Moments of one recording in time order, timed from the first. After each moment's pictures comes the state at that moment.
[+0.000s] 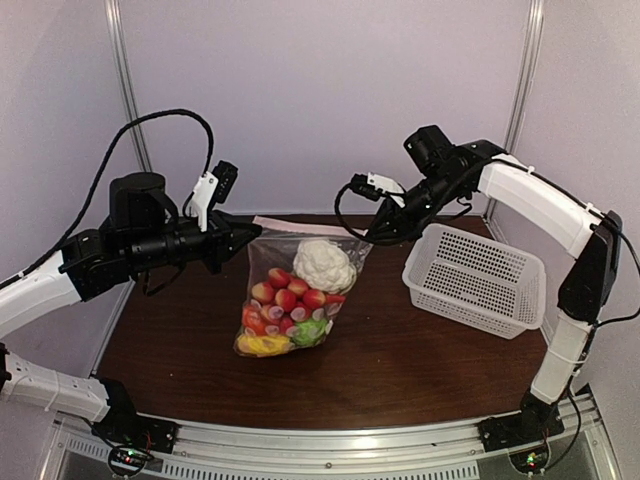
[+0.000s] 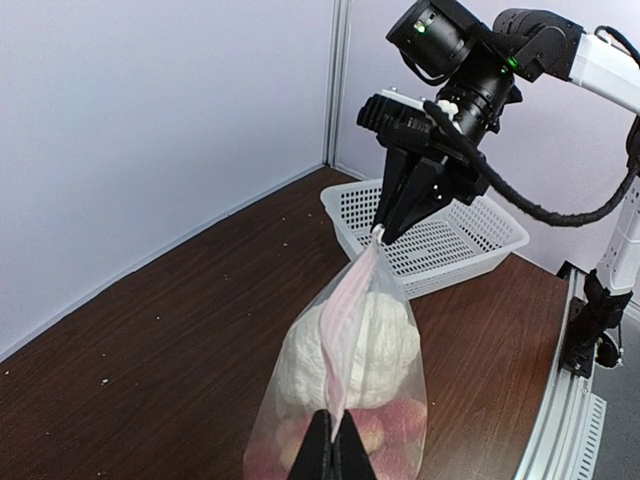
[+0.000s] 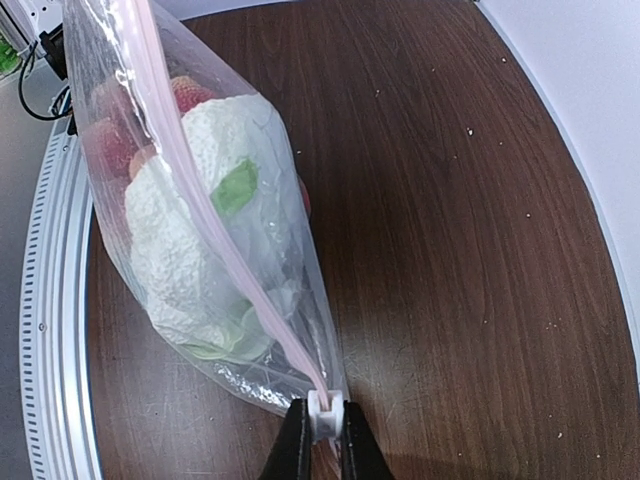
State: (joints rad) left arm -0.85 1.06 1.04 -0.24 0.08 -0.06; right arm 0.56 1.80 1.86 -1.03 -0.54 -0.68
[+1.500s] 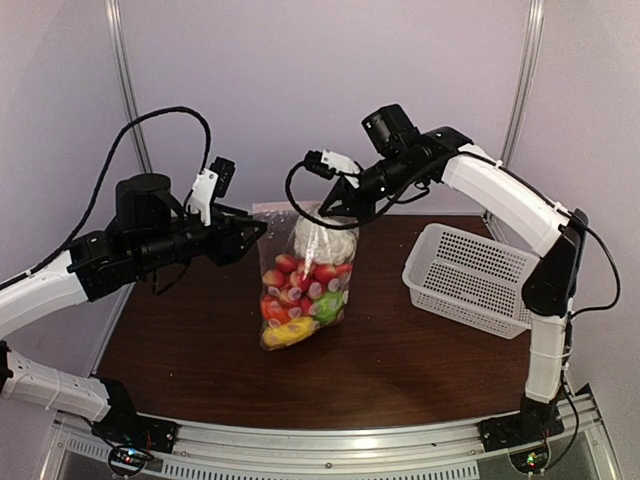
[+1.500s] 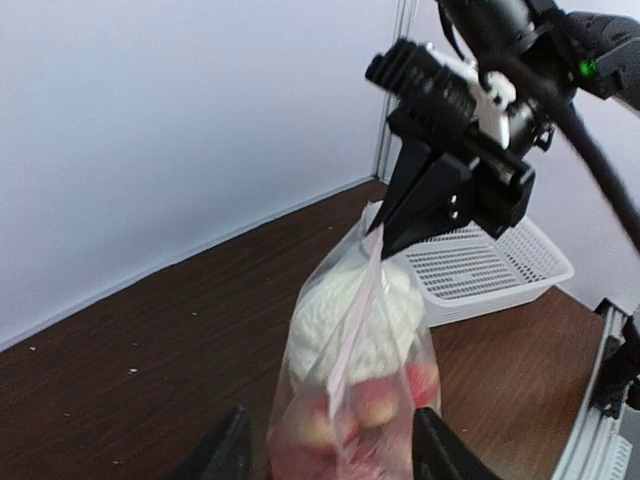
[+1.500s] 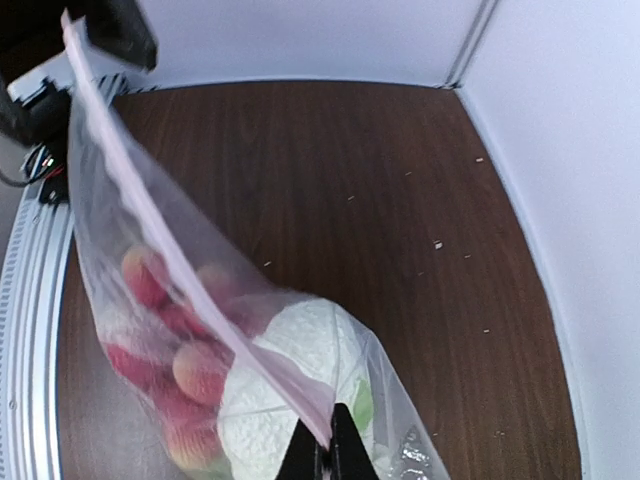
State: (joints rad) left arm -0.84 1.09 1.02 -0.17 -0.02 -0.12; right arm 0.71 2.00 2.19 -0.98 -0.50 -0.61
